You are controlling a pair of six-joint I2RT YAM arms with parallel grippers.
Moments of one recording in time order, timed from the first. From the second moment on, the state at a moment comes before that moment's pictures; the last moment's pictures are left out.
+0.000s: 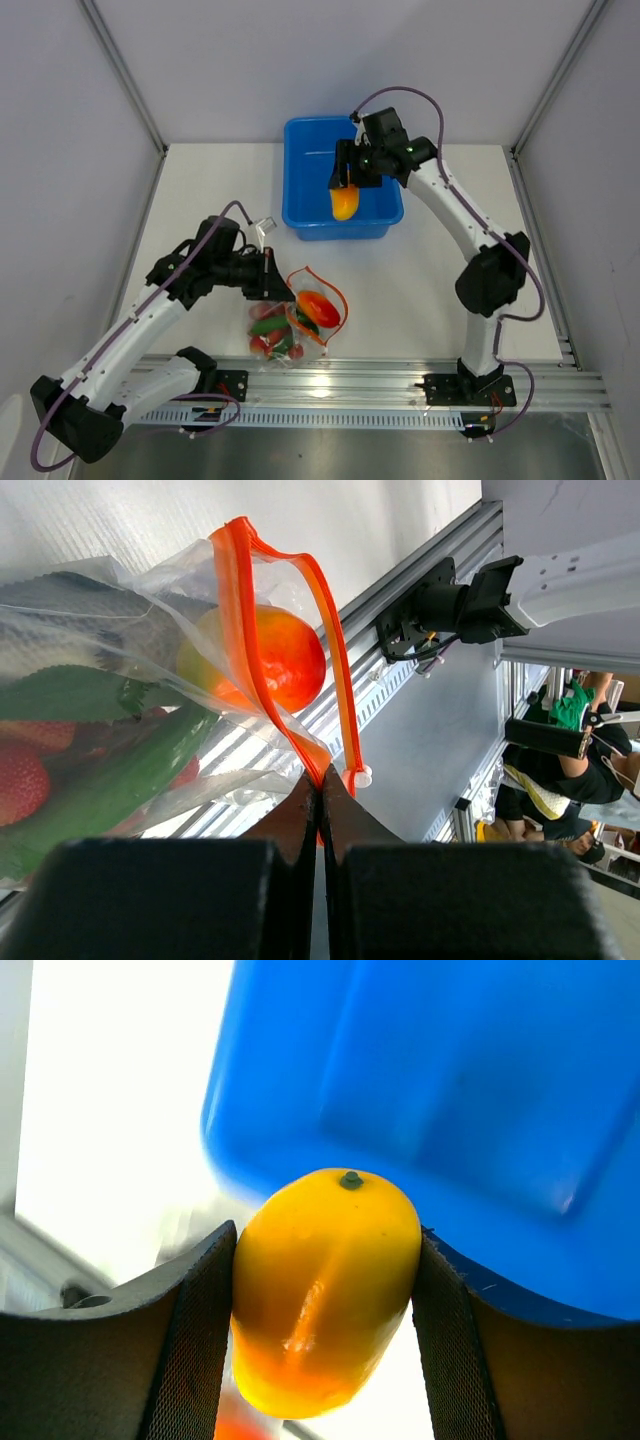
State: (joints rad) left arm -0.50 0.93 0.91 -0.79 0.63 -0.57; right arm 0.52 1.95 2.01 -0.80 -0.20 0.37
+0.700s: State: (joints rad) left arm -0.50 0.98 0.94 -0.71 0.71 -0.61; right arm 0.79 1.50 1.41 -0.75 -0.57 0.33
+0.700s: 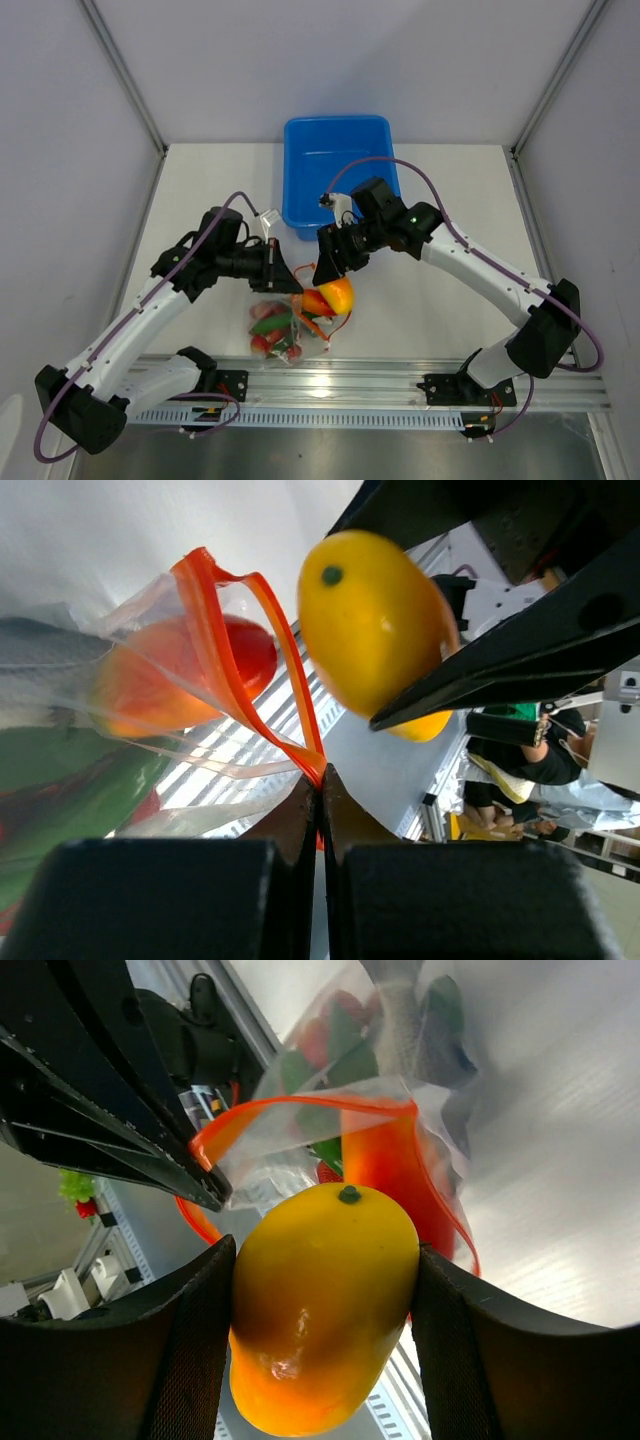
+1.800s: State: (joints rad) left arm -0.50 0.75 0.69 -0.44 0.79 -0.90; right arm 0.95 1.52 1.39 -0.76 -0.32 0.48
